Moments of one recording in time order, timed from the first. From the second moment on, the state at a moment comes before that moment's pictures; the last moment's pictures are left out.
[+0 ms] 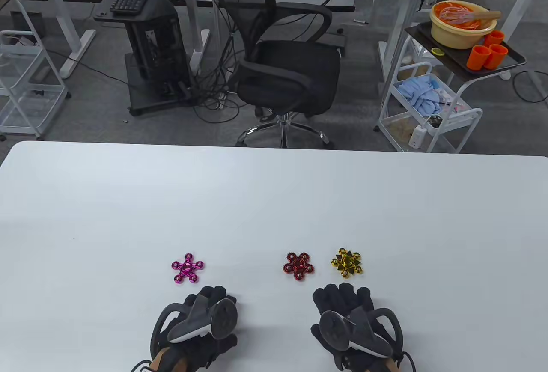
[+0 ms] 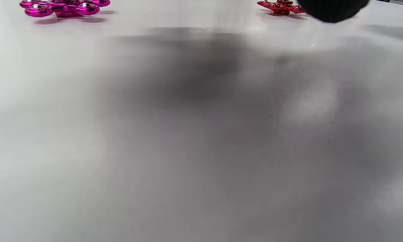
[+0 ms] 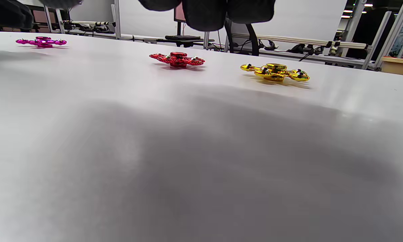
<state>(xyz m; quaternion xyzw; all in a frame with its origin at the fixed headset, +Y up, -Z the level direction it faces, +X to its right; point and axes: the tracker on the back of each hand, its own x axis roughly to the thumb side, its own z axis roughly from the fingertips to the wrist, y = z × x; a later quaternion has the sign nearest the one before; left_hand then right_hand) -0.156 -0.776 -0.248 -0.22 -0.17 -0.03 0.96 0.138 -0.767 -0.243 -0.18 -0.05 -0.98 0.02</state>
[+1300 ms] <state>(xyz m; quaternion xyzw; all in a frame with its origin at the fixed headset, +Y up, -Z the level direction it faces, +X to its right) -0.172 -0.766 -0.257 -0.18 -0.14 -0.01 0.97 0.141 -0.762 -0.238 -0.19 -0.06 -0.98 0.02</state>
